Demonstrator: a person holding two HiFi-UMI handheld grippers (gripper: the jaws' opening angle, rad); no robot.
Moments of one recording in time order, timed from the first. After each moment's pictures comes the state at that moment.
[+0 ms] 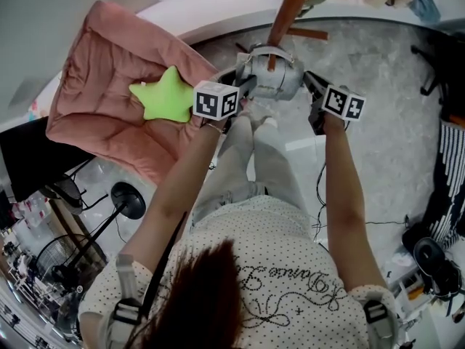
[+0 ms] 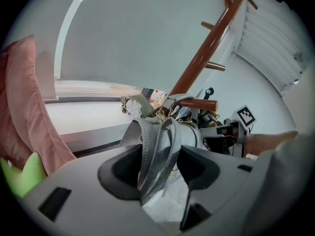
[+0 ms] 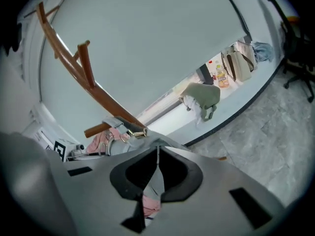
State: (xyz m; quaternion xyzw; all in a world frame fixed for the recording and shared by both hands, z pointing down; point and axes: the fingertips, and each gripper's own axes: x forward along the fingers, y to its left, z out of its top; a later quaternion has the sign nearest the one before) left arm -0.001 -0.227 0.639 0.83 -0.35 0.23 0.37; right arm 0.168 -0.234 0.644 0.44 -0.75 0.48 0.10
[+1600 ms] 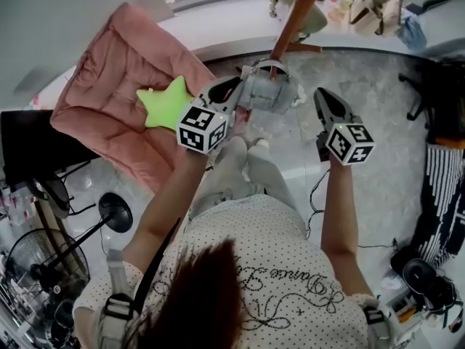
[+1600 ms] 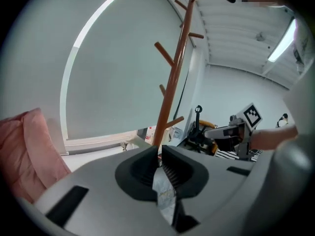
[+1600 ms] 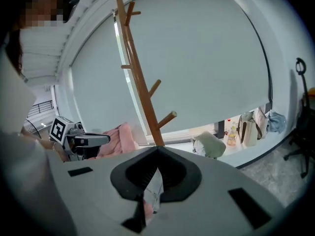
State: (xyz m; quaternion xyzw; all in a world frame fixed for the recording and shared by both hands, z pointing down) left arm -0.033 -0.201 0.464 0.89 -0.40 0.12 0.17; right arm 0.160 -0.190 0.467 0.47 -0.84 0.23 0.11
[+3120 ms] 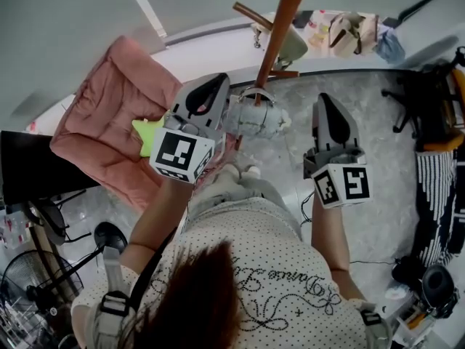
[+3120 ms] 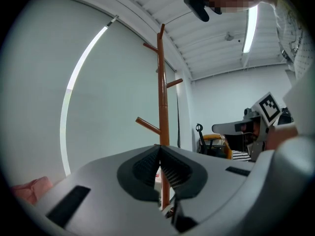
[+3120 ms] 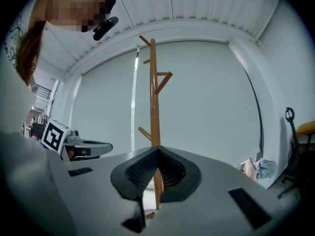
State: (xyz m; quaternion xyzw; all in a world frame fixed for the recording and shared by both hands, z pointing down) left arm -0.029 -0.208 0.274 0.90 -0.43 0.03 -0.03; right arm 0.142 -0.167 0.259 0.56 -0.83 0.02 -0.03
